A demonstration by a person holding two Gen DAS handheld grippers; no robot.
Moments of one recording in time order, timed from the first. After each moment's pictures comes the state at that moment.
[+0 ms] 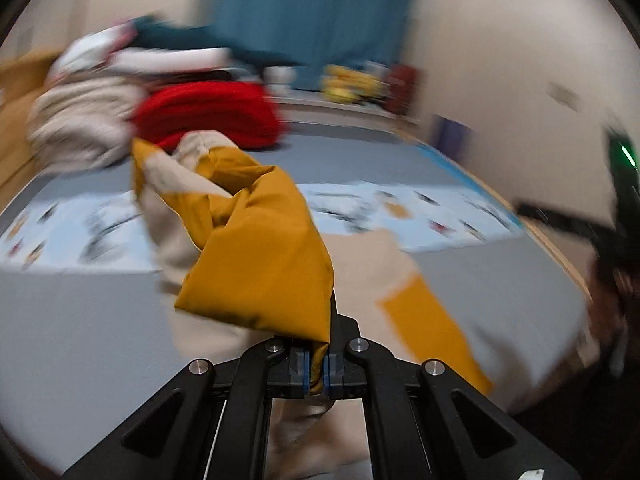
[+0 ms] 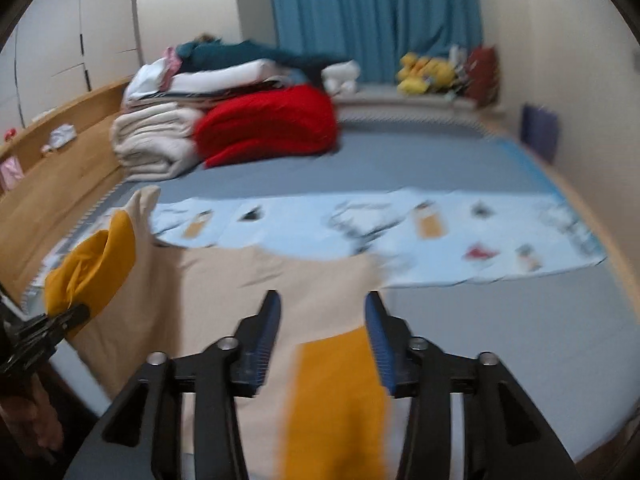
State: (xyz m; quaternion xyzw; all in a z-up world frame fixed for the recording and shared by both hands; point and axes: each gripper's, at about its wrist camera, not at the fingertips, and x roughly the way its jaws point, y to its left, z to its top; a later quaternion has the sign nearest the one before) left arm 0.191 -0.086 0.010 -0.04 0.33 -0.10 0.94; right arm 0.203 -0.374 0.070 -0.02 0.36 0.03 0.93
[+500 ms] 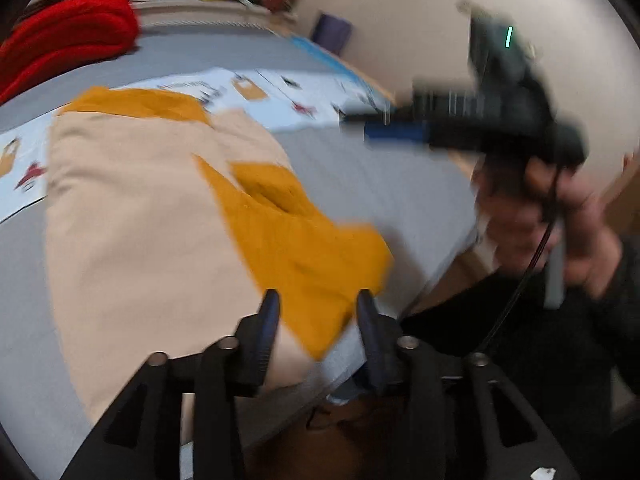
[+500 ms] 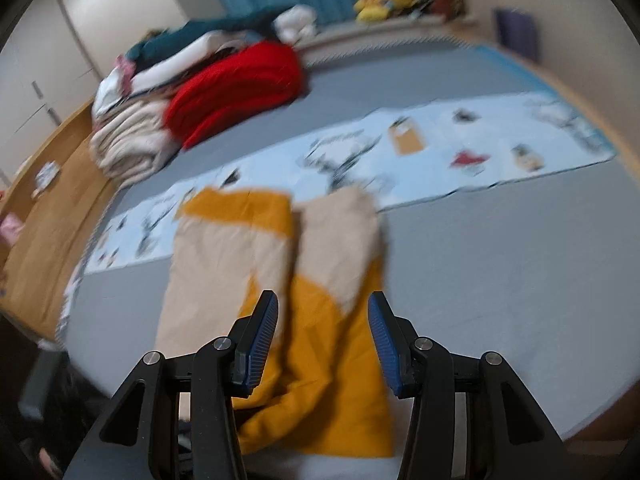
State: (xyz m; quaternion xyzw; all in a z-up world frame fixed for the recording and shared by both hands) left arm 0.203 -0.131 -0.034 -0.09 0.47 -0.30 0.82; right arm 0.228 -0.405 0.003 0.13 0.50 0.09 0.85
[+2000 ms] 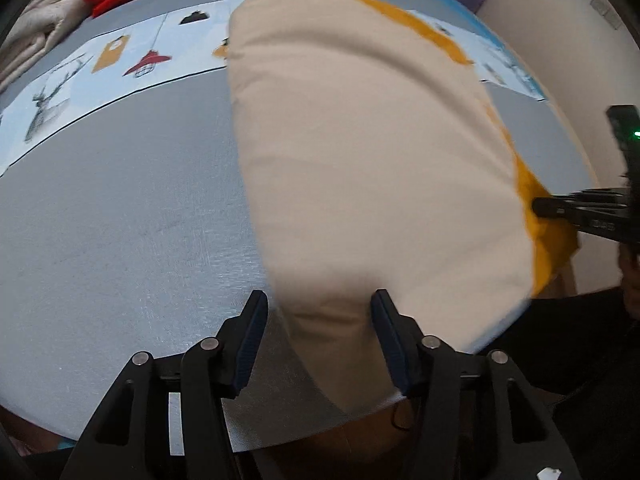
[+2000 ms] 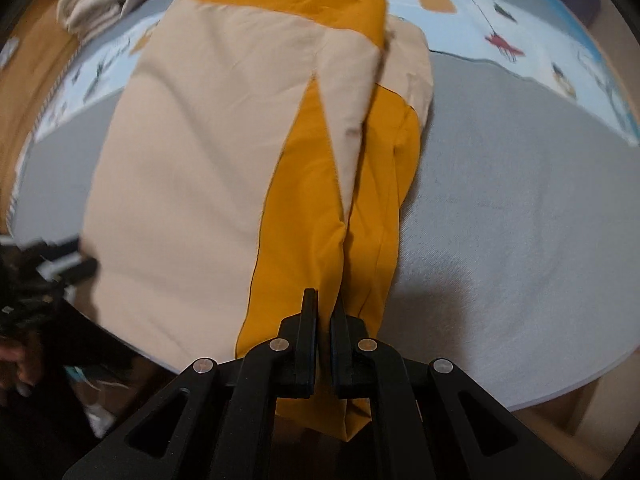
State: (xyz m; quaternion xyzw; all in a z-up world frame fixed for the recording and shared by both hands) left arm 0.218 -0.083 -0.104 -0.06 0.60 -0.12 0.79; right arm 0.208 -0.387 -0.098 -0.04 0.67 0.05 0.74
